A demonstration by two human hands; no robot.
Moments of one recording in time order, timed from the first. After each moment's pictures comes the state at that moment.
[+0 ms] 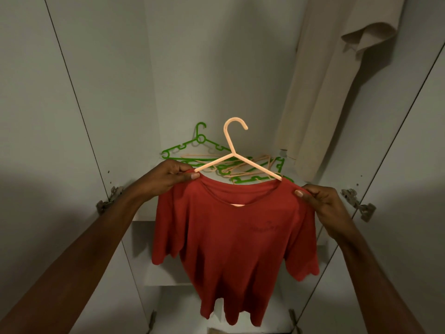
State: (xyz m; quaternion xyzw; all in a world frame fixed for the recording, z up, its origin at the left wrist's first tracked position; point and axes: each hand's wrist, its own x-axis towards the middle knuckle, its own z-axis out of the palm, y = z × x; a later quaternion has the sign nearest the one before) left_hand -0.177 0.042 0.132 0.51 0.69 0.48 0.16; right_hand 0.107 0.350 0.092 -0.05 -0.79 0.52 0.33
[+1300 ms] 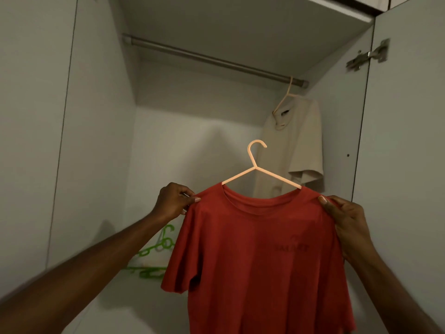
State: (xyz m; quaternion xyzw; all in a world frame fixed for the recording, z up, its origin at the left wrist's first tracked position) left_hand -0.242 0.158 0.309 0.45 0.68 0.58 -0.10; right_hand 0.120 0.372 0.322 -0.07 -0.69 0.43 0.57
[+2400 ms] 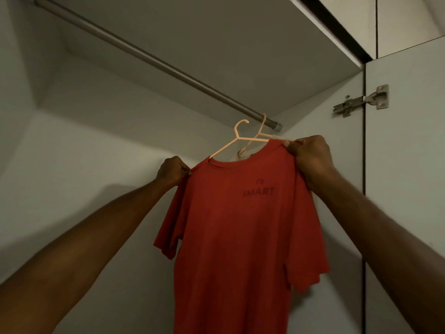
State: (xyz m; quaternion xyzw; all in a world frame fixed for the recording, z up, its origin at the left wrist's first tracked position) left_hand -0.402 0.486 0.544 0.48 0.65 0.54 -0.24; right_hand -0.016 0.501 0.594 -0.16 -0.72 0.15 0.66
